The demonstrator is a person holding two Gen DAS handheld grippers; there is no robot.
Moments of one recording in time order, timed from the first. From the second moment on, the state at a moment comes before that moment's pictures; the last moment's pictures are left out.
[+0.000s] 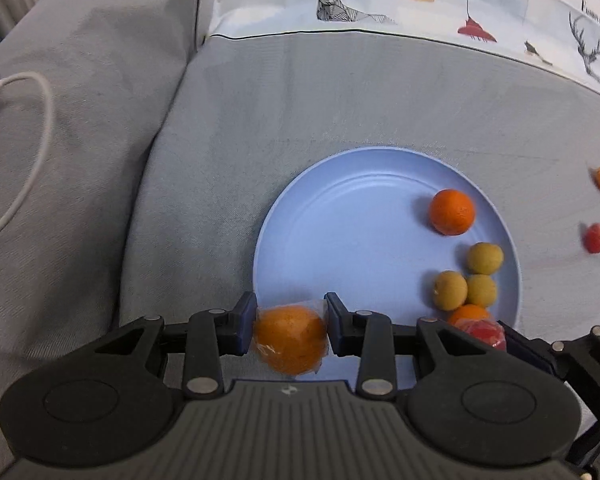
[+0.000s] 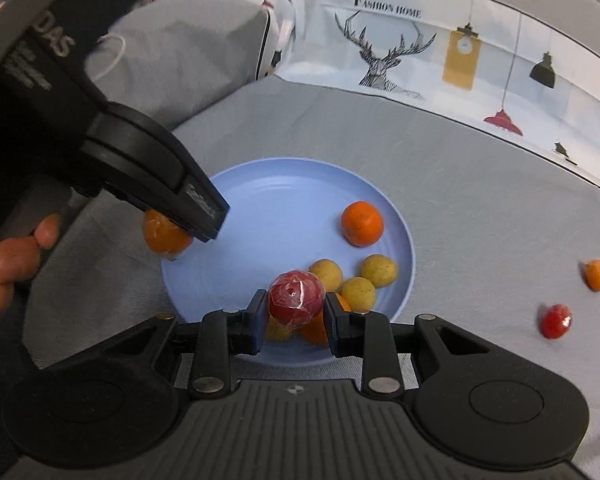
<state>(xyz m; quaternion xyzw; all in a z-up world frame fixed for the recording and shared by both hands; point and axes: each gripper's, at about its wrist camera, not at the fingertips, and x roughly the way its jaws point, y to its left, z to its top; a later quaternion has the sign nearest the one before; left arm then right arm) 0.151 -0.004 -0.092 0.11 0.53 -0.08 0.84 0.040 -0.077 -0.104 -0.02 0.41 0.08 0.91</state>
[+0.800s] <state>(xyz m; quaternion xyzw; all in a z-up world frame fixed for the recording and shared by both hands) -0.018 0.050 -0.040 0.12 0.50 -0.01 0.86 -0.096 -0.103 -0.031 0.01 0.37 0.05 0.93</state>
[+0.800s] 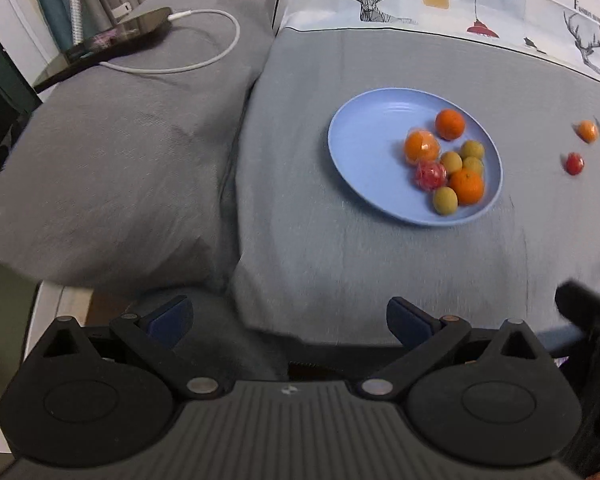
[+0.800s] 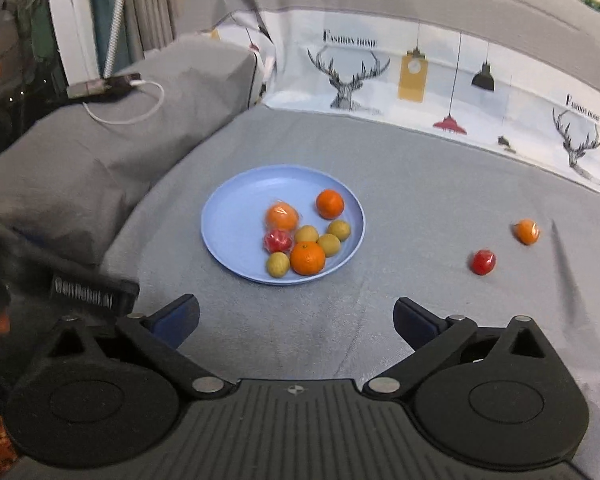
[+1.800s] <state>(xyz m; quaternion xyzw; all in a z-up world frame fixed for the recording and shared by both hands) -0.065 0.024 0.006 0.15 0.43 -0.02 0.89 -0.144 -0.108 -0.004 0.01 0.31 0.06 0.95</state>
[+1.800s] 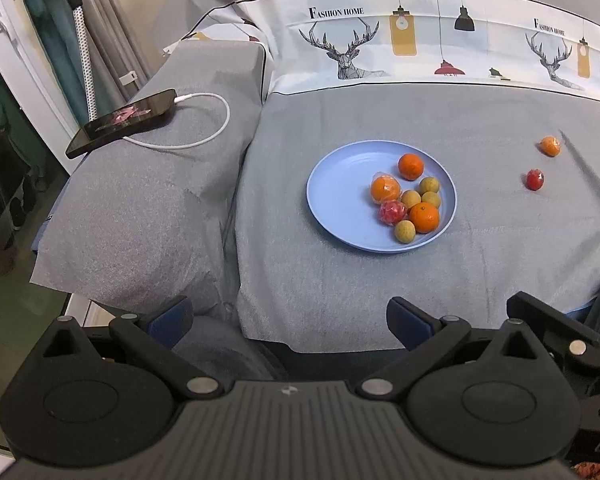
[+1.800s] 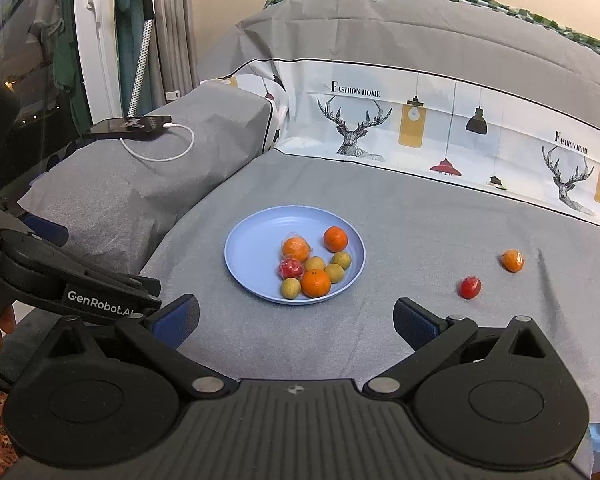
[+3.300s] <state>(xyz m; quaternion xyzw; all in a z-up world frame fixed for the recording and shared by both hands) 0.076 -0.242 -0.119 0.25 0.48 -0.21 0.82 0.004 -0.387 -0.136 0.14 0.34 -0.14 0.92</state>
